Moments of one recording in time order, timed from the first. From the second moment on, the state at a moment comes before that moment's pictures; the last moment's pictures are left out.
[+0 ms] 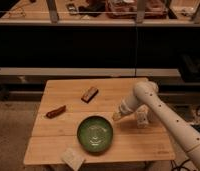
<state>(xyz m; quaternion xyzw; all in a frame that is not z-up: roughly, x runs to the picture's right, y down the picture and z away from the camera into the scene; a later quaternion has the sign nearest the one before) 0.105 0.164 0.815 0.02 -0.42 -0.74 0.53</state>
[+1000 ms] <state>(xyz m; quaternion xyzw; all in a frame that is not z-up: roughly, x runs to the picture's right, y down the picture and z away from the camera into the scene) 0.102 0.157 0.835 0.02 -0.41 -0.74 0.53</state>
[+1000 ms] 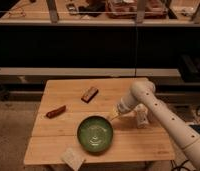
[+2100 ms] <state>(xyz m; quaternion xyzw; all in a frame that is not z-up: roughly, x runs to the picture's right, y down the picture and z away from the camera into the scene) 0.086 0.183 0.828 0.03 -0.44 -0.74 0.50</state>
